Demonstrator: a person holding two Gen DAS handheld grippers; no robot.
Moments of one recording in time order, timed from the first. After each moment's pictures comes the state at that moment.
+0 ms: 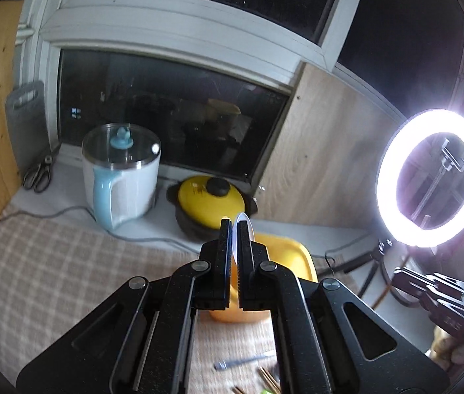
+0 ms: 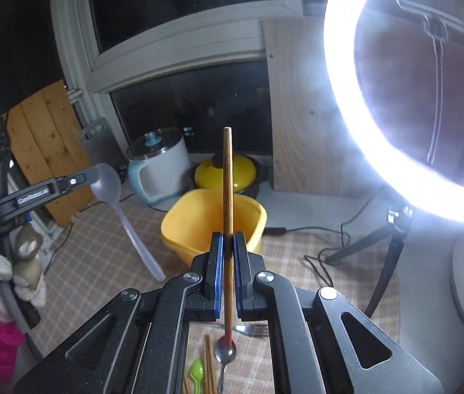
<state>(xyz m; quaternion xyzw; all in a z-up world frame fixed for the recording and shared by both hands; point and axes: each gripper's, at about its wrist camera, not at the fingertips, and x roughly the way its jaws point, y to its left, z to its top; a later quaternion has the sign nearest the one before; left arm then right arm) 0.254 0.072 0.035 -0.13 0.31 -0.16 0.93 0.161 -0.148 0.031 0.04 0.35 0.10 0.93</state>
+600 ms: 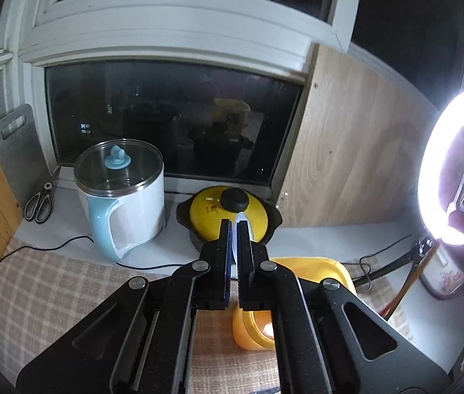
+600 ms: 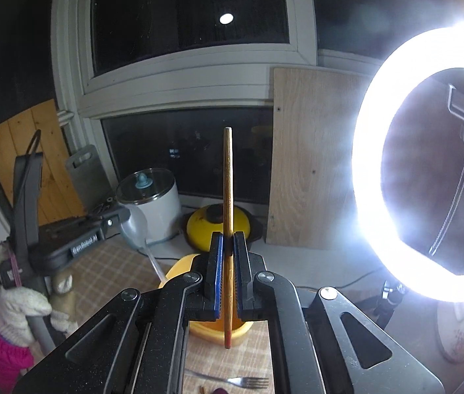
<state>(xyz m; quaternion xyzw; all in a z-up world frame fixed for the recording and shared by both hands) 0.312 0.048 0.015 -0.06 0.31 -0.14 0.94 0.213 -0.123 0.067 0.00 0.29 0.06 0.95</state>
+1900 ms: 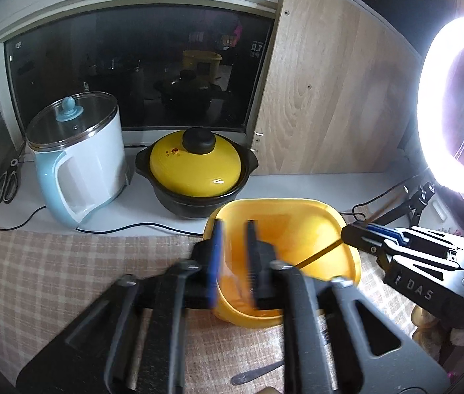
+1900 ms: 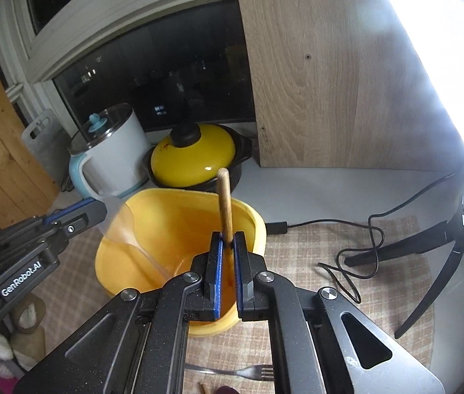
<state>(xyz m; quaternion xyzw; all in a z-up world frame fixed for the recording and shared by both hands) 0.317 0.007 -0.035 -0.03 0.39 -0.19 0.90 0.265 -0.137 -0.044 0.07 0.43 0.04 0.90</state>
